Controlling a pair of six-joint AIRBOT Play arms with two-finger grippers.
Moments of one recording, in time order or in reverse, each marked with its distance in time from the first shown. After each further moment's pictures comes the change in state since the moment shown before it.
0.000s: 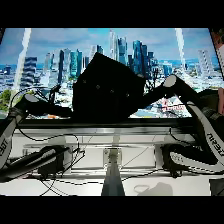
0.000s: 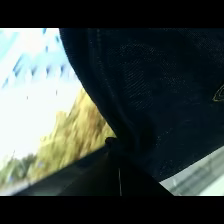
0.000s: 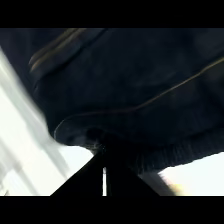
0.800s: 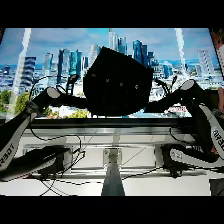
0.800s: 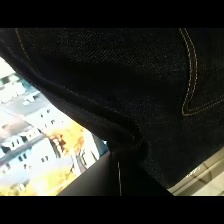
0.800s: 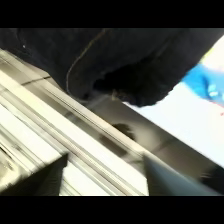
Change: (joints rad) left arm -0.385 -0.003 0.104 -0.069 0.227 -0.187; right arm -0.281 0.001 -0.187 0.017 0.129 0.061
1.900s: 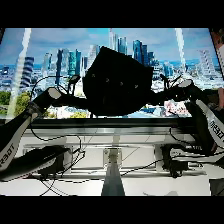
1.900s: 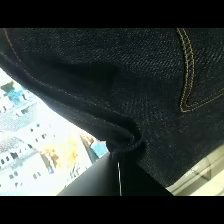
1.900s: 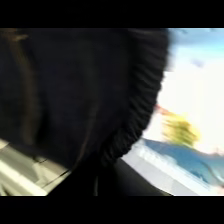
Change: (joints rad) left arm -0.018 0.001 0.002 0.006 0.002 -0.003; right arm -0.003 -0.114 0.055 0.204 -0.186 0.164
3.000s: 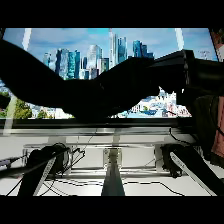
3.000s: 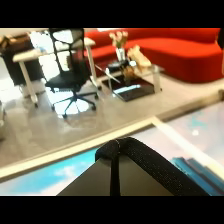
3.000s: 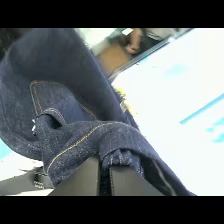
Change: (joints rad) left arm 0.119 0.942 0.416 0.288 0.114 -0.057; right arm 0.335 0.672 0.500 0.286 0.058 -0.086
